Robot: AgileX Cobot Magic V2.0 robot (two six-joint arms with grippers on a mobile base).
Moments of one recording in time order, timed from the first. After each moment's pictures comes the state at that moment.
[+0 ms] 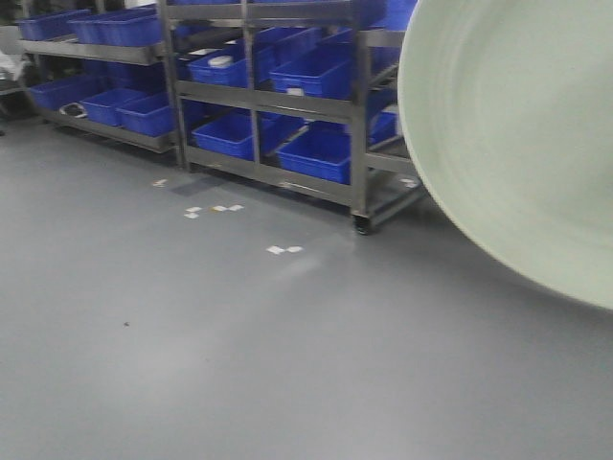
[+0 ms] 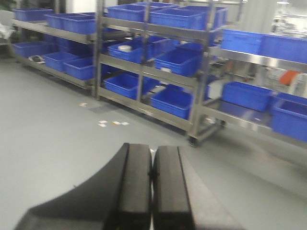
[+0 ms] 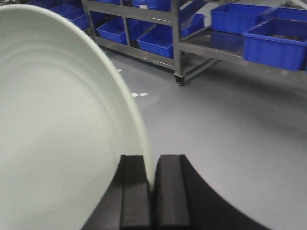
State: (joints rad) left arm -0.09 0.00 0.01 -0.03 0.03 -0.11; right arm 0.17 0.32 -0.33 -0.16 0.26 0.31
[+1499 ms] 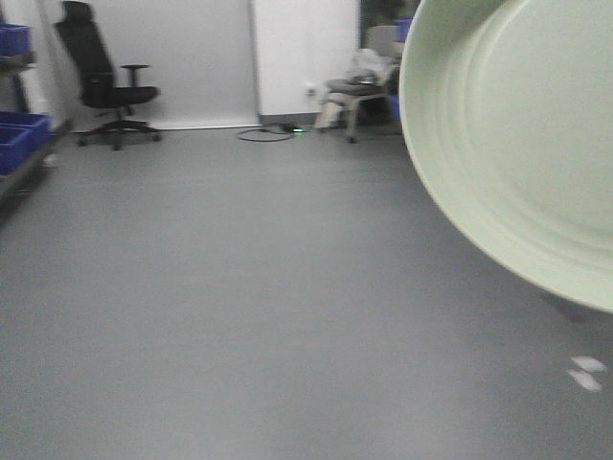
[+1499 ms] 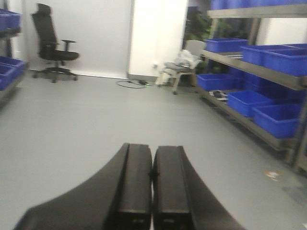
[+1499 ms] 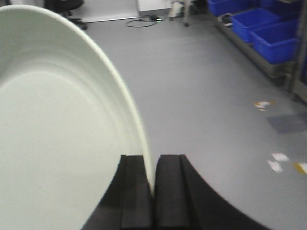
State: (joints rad) left arm -0.09 0.00 0.01 -0.03 0.03 -0.11; right arm 0.17 0.32 -0.33 -0.16 0.27 0.31
